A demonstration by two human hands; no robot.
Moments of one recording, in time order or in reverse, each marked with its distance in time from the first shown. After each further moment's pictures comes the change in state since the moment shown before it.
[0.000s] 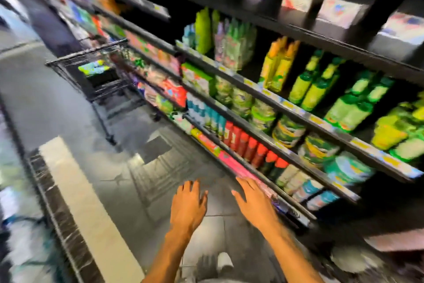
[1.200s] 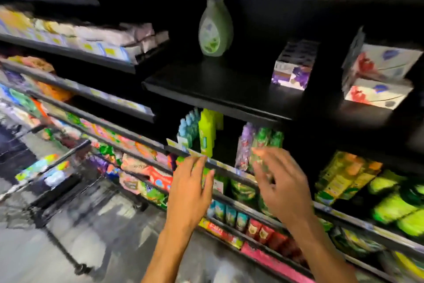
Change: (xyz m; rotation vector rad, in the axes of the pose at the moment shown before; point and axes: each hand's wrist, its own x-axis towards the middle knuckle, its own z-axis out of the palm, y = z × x) left_hand 0.557 -0.040 -0.233 -0.253 0.376 0.587; right_hand 0.467 -0.185 -0.198 -0.081 0.904 -0.219
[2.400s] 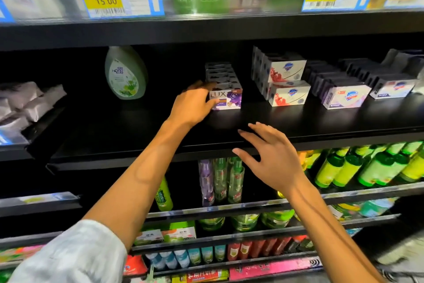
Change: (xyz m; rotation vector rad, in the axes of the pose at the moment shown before) left_hand 0.319 0.102 0.023 -0.013 -0.357 0.507; right_hand 0.073 0.039 -0.017 -0.770 -0.057 0.277
